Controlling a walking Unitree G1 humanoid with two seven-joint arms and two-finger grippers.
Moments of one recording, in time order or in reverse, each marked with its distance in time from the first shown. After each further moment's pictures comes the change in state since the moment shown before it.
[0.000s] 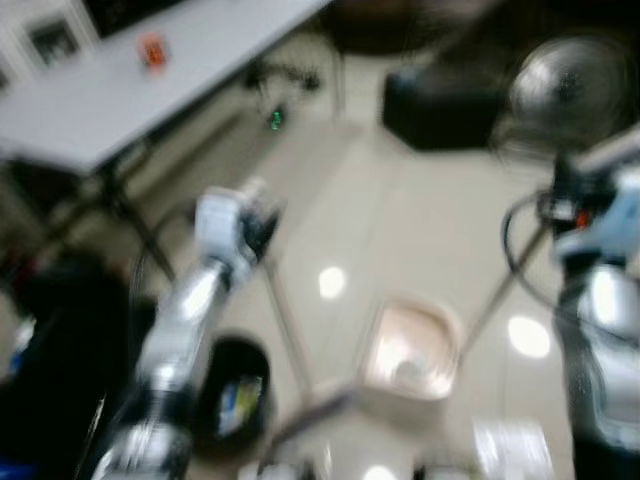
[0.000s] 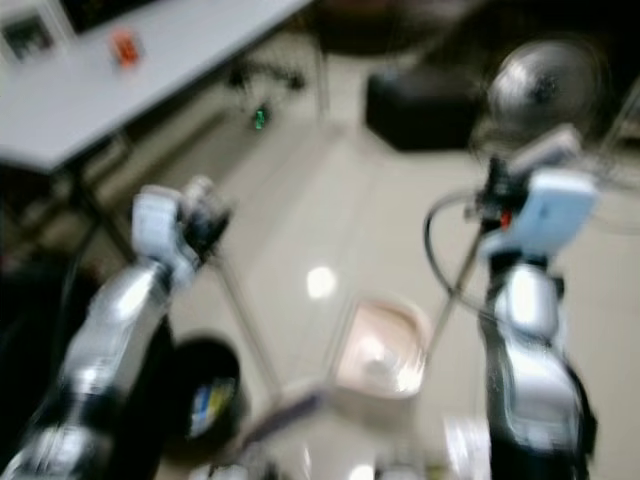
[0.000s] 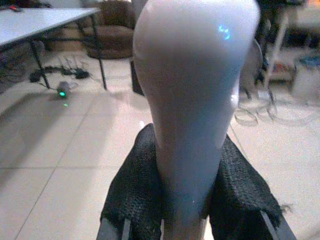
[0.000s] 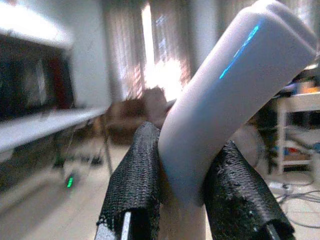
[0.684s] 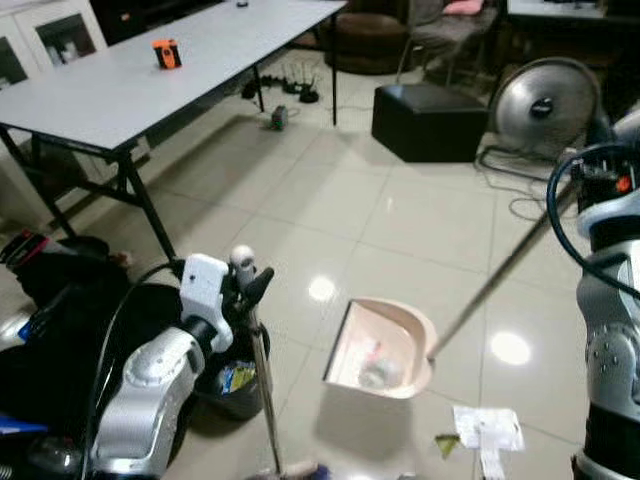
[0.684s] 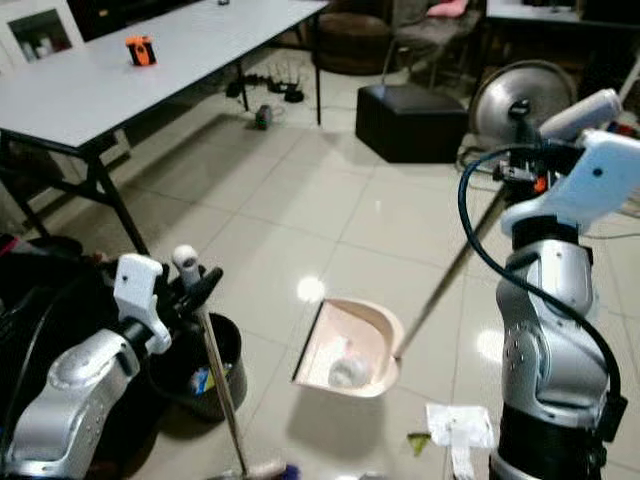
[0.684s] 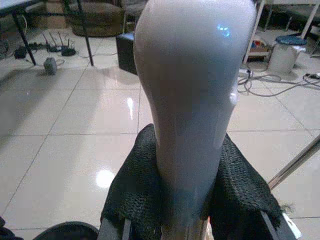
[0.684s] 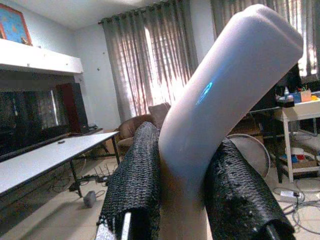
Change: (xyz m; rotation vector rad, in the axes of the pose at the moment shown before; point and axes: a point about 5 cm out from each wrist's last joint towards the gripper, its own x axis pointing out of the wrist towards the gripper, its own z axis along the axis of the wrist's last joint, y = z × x) left arm -0.048 -0.015 -0.009 -0.013 0.107 -0.070; right arm 0.021 -0.001 0.030 0.092 -0.011 0.003
